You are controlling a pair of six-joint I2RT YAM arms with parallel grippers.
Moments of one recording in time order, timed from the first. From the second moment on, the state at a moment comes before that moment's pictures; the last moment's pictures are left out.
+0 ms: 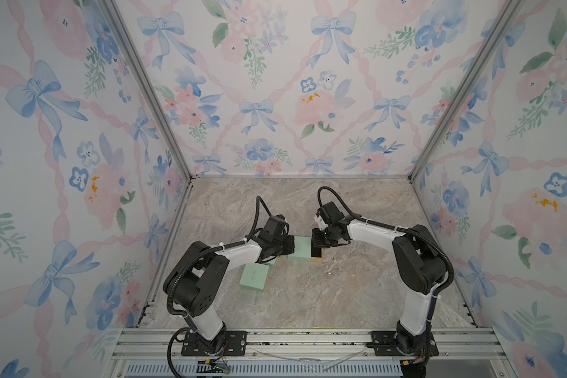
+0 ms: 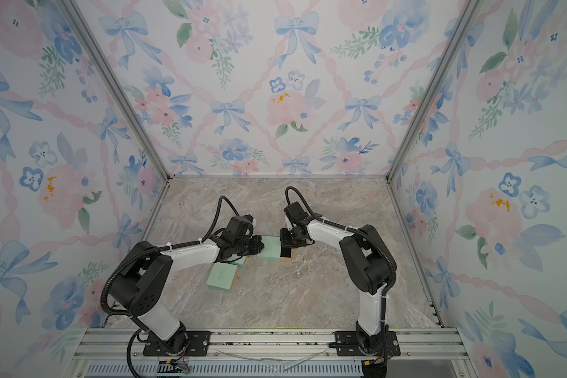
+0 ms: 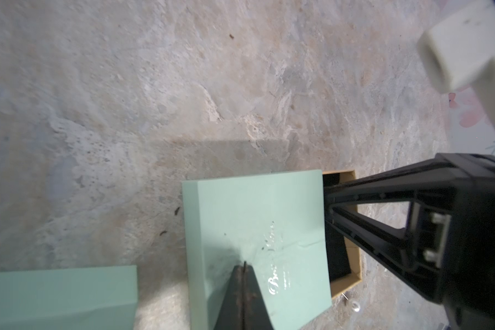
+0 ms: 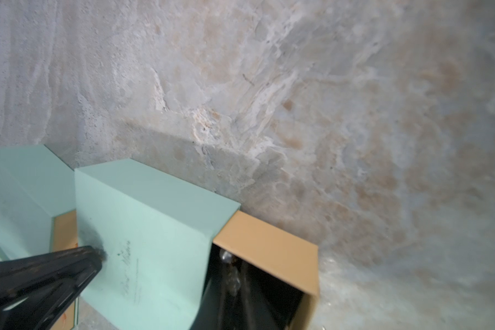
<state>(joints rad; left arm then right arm) -0.57 1.68 0.86 -0.05 0.20 -0.61 0.58 1.92 1.27 -0.49 -0.22 0.51</state>
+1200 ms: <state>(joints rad) -0.57 1.68 0.86 -0.05 0.20 -0.61 0.57 1.91 1.26 -0.48 -0.23 0.52</state>
